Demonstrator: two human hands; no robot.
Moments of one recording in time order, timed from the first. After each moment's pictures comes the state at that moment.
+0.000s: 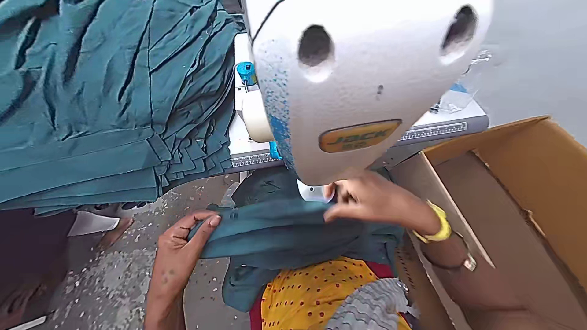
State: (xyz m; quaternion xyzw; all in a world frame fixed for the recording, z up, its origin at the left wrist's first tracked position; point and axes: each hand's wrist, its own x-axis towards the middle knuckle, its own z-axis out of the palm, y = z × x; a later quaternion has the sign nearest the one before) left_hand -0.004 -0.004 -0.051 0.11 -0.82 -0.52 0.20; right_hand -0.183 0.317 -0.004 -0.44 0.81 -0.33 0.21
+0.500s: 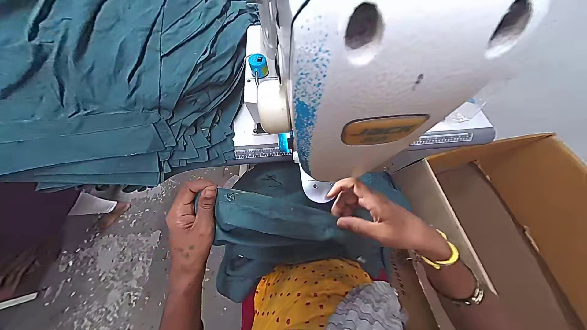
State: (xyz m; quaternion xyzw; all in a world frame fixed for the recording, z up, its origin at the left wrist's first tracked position) left_hand -0.036 0.022 -0.045 0.07 -0.79 -0.51 0.34; right_hand -0.164 0.333 -0.023 -0.46 0.68 -0.52 0.25
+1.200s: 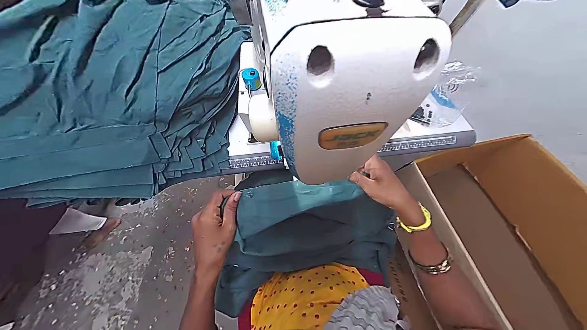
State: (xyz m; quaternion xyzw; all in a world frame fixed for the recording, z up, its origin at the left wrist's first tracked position) left_hand -0.043 0.039 -0.071 0.16 -0.90 -0.31 0.27; right_hand -0.212 0.342 -0.039 -0.31 0.82 -0.48 0.08
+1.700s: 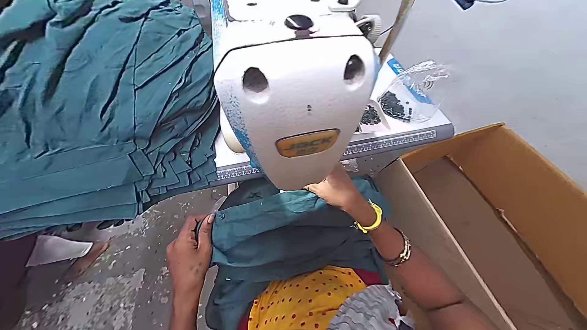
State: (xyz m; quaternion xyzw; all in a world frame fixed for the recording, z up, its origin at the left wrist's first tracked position) left_hand -0.023 0.020 -0.094 0.21 -0.90 -0.29 0.24; right_hand -0.191 0.286 -0.018 -0.24 0.85 -0.46 0.11
